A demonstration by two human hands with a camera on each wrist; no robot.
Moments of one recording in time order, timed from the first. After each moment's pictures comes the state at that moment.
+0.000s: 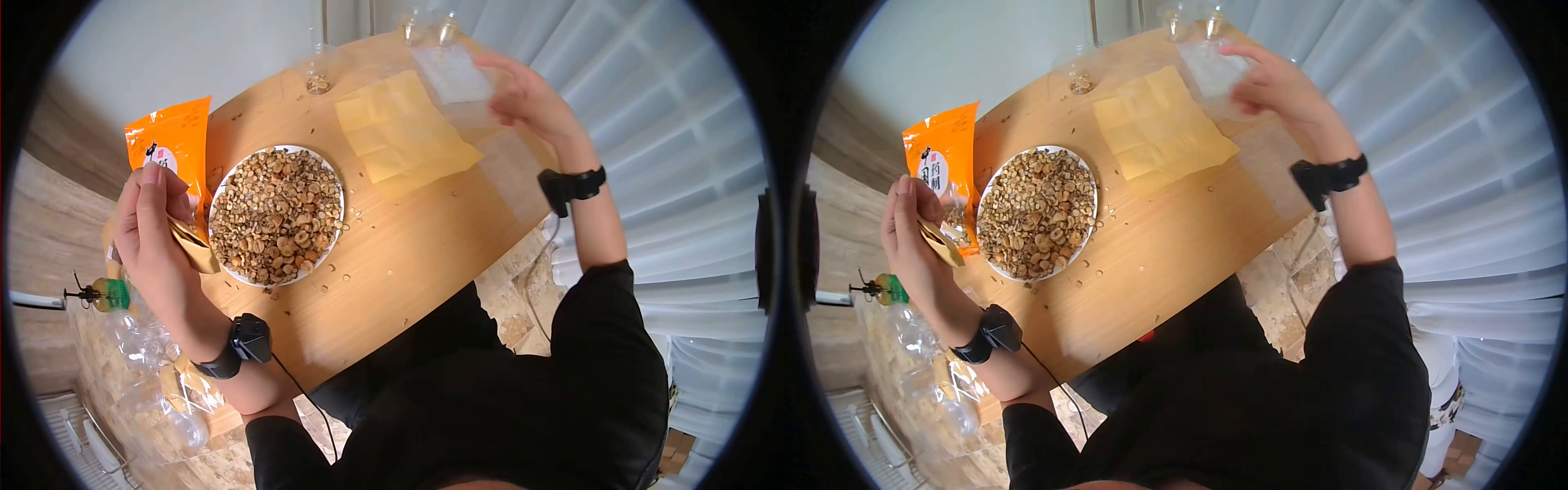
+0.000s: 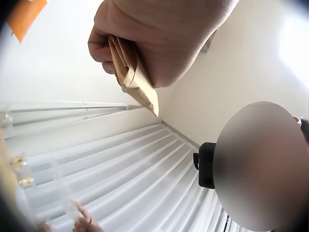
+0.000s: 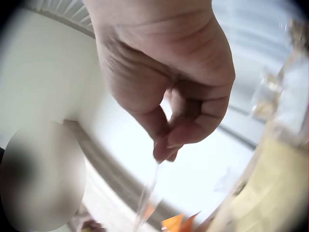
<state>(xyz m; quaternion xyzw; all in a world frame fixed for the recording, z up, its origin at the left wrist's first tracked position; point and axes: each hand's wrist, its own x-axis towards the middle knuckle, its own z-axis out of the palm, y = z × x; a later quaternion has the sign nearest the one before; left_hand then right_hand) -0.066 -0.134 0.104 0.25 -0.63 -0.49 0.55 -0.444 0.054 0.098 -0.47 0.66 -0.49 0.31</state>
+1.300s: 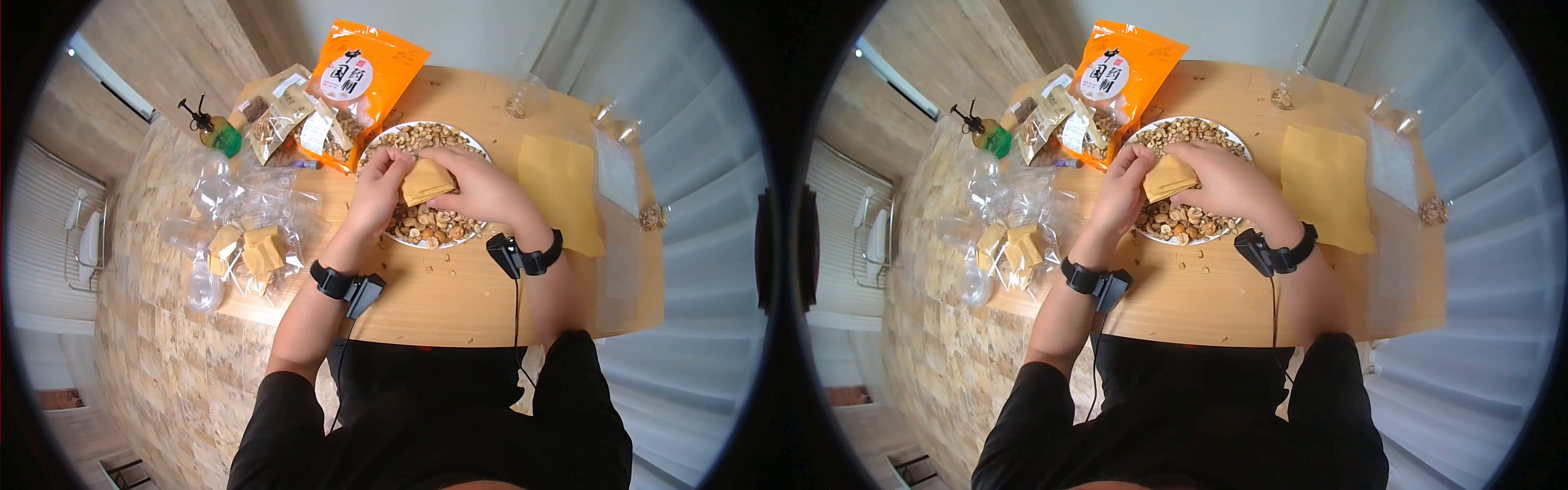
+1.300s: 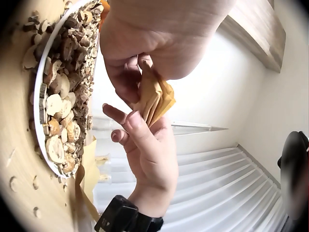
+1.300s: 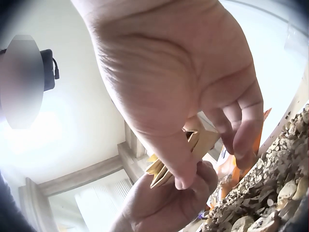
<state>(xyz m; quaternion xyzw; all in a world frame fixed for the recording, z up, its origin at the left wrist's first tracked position) -0.056 -0.143 -0.038 0.29 -0.42 -0.72 0.47 -0.242 -0.108 0.015 -0.83 0.46 -0.27 0.17</state>
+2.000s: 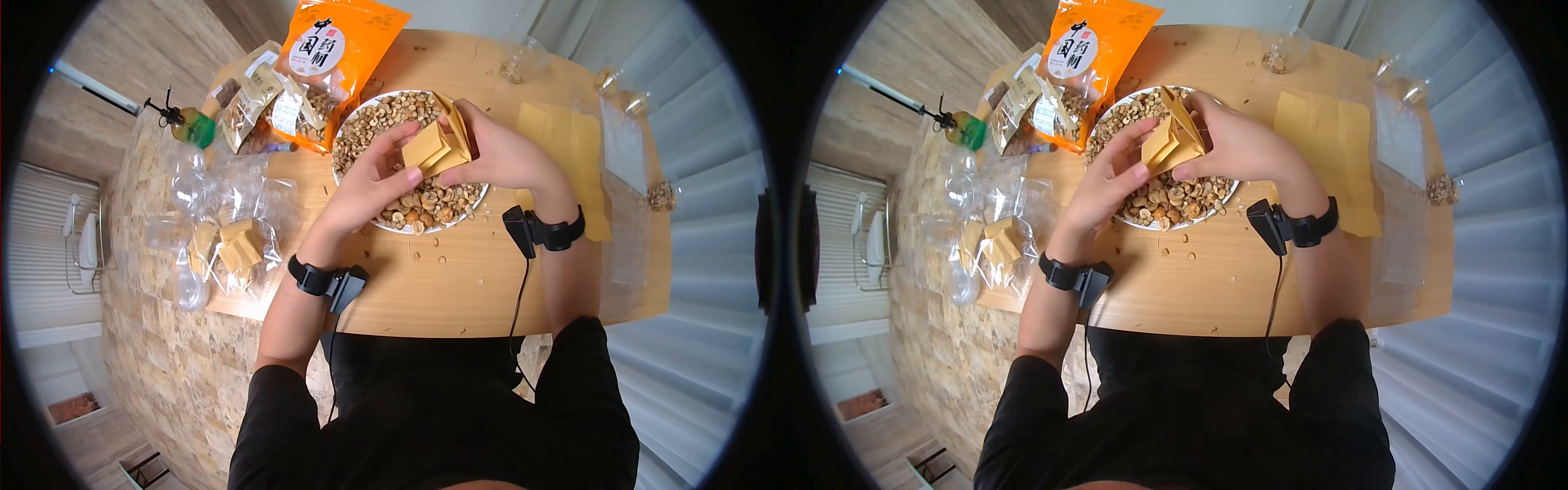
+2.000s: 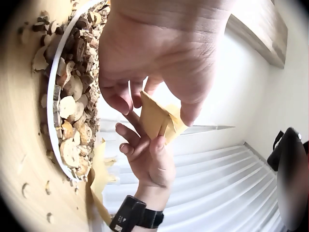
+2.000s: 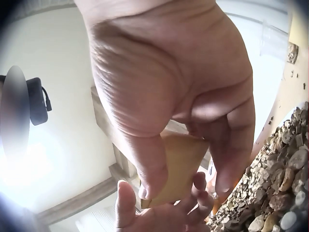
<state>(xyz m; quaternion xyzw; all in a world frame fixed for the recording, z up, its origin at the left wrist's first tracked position) -0.061 -0.127 -0.021 0.23 -0.52 -0.73 0.37 -0.283 -0.117 0.021 -0.69 0.45 -0.29 0.48</state>
